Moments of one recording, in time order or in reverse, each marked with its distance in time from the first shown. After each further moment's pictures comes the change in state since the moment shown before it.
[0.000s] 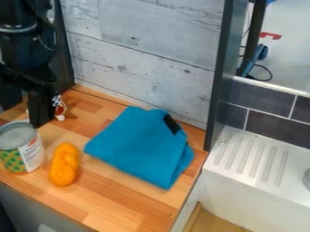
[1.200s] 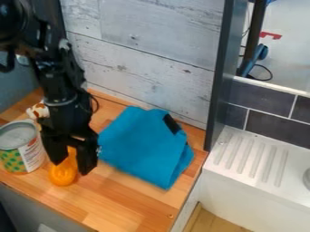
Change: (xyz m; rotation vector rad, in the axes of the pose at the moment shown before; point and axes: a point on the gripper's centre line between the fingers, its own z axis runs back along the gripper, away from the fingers) arm 0.034 -0.035 -0.101 -0.188 0.028 0.039
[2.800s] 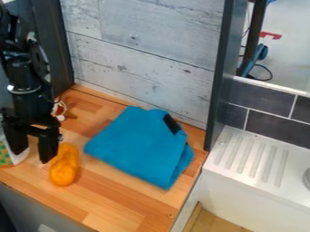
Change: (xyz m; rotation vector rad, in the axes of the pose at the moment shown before) arm -0.008 0.078 0.002 0.074 0.087 0.147
